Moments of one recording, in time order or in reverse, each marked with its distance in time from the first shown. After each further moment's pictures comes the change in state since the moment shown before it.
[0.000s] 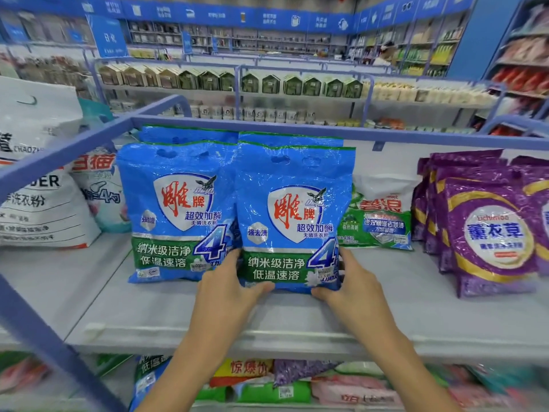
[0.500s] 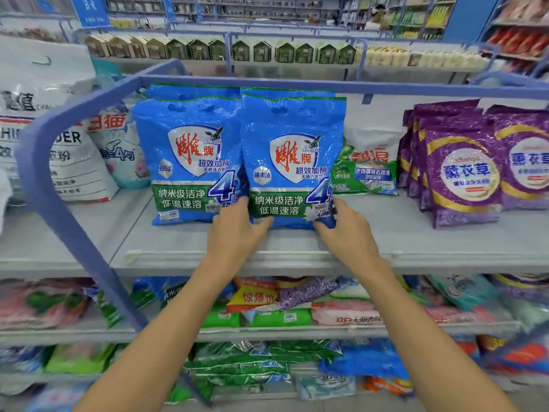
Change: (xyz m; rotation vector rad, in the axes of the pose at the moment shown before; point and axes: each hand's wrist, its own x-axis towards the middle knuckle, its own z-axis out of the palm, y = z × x) left_hand -0.009 -0.008 -0.007 0.257 -0.025 0.132; right_hand -0.029 -0.006 0.003 -0.098 0.078 -0.027
